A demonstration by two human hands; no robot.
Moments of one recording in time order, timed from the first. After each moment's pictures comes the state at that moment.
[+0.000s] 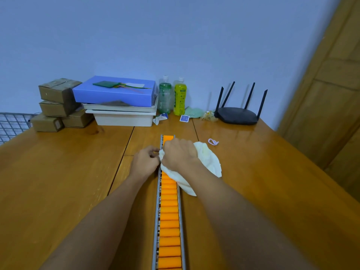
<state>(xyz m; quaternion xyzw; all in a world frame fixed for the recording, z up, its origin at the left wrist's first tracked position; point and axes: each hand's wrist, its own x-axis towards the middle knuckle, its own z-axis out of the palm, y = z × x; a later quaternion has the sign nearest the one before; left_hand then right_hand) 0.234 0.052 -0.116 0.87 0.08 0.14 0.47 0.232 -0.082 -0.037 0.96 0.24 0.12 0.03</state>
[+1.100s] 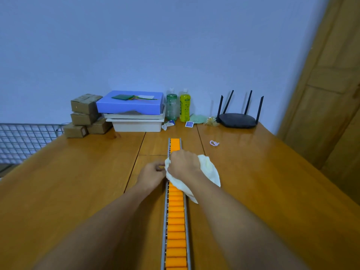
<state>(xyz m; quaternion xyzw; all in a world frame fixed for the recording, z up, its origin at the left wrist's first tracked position) 0.138 0.041 -0.101 0.88 0.06 0.09 0.47 0.165 -0.088 -0.040 0.97 0.20 0.10 -0.03</state>
